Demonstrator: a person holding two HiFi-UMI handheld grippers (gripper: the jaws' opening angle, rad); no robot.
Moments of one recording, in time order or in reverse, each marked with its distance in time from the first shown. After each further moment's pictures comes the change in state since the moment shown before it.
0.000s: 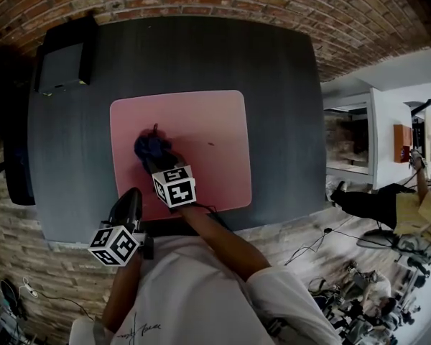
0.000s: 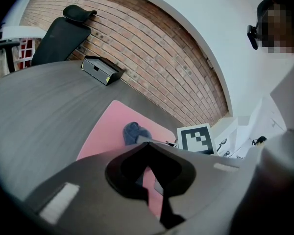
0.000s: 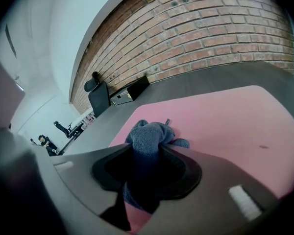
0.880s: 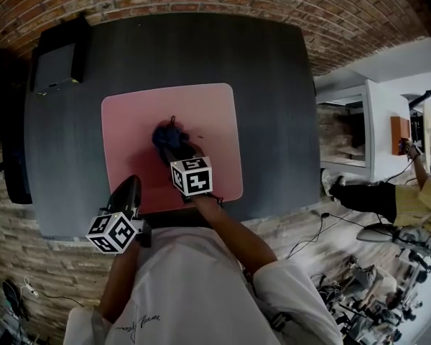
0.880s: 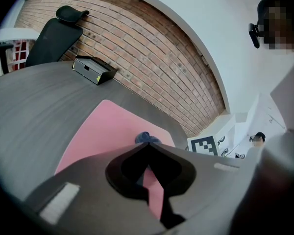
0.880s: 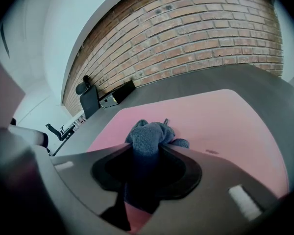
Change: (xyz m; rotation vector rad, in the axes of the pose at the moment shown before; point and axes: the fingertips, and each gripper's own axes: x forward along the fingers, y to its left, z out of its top) left arm 0.021 -0.029 -0.003 0.035 -0.004 -0.025; right arm -0.049 -0.075 -0.001 0.034 -0.018 -0.082
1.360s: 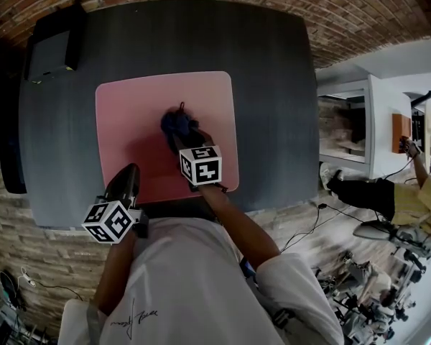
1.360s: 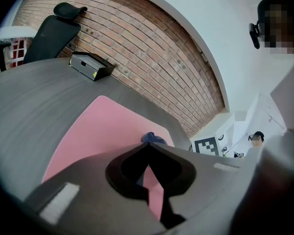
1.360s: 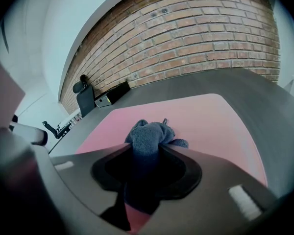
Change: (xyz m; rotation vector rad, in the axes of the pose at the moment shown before) left arm 0.013 -0.010 -0.006 0.004 0.024 -0.013; right arm -0.016 -0.039 0.004 -0.015 -0.010 -0.039
